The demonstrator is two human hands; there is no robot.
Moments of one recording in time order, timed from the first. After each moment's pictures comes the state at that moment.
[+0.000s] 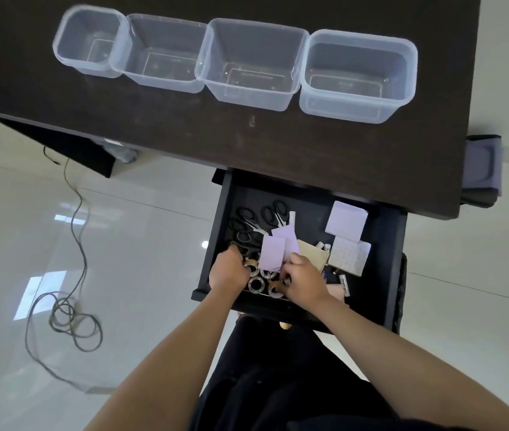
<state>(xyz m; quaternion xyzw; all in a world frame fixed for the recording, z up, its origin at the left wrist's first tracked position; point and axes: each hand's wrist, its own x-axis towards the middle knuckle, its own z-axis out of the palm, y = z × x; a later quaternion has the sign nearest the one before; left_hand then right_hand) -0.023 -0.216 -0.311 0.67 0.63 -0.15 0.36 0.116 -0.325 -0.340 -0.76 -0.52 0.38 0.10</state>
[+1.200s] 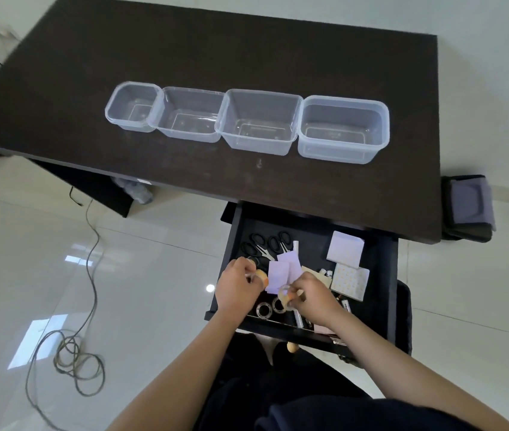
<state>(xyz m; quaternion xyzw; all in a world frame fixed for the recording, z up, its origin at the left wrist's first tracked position) -0.027 -0.222 -0.254 0.70 0.61 0.05 0.37 0.125 -0.317 -0.284 -0.76 -0.46 0.45 0.13</state>
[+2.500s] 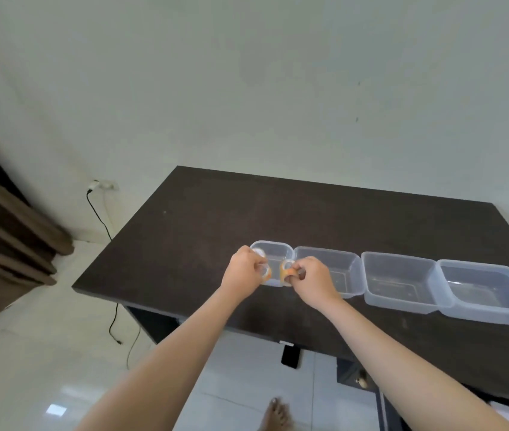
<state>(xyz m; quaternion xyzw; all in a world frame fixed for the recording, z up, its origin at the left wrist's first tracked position) -0.162 0.207 -0.116 0.85 0.42 0.15 0.28 -0.029 0.104 -0.120 -0.81 -0.44 0.20 0.34</state>
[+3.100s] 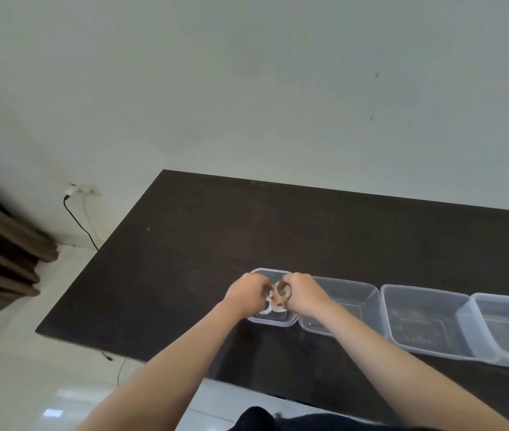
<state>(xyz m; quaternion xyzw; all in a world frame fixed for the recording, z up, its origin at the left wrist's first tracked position) -0.107 0.289 -0.152 0.89 0.38 -0.06 0.25 0.014 0.202 -0.141 -0.81 -0.49 0.29 0.13</state>
